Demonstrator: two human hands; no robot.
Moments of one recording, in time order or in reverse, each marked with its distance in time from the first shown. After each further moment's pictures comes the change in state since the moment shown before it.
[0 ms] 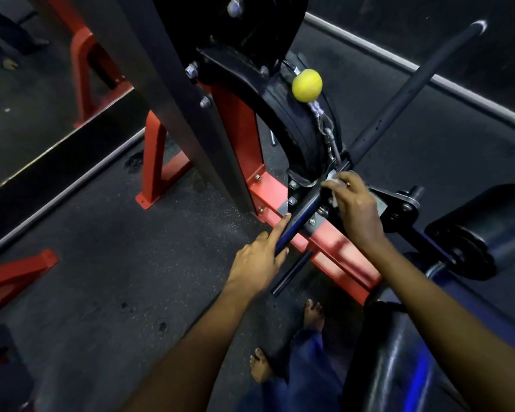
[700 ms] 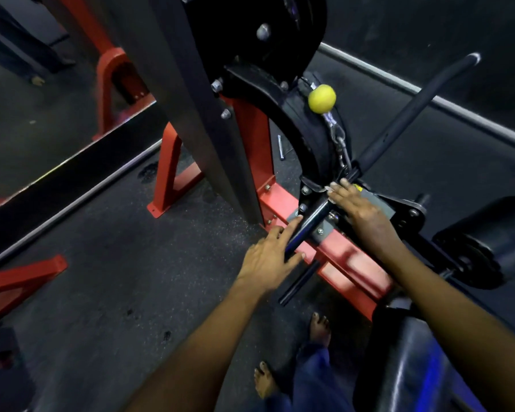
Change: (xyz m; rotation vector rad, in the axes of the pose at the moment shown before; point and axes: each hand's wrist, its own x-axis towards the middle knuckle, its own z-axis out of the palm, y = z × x) left_hand -0.021 -0.008 -0.013 -0.043 0.016 0.065; right_hand -0.018 0.011 0.001 -0.149 -0.264 -0.260
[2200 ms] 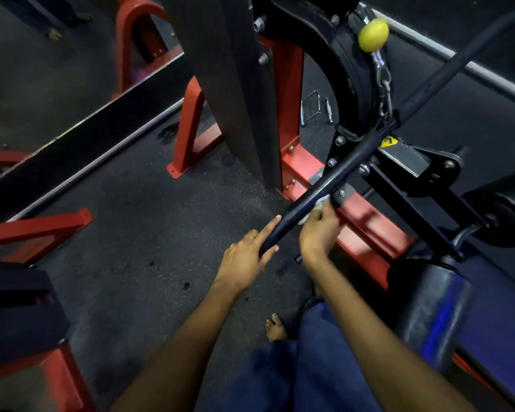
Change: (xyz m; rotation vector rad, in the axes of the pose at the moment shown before) left_hand -0.120 -0.077 0.023 0.002 0.081 -0.111; right_hand -0.024 -0.207 0.067 0.650 0.342 1.163
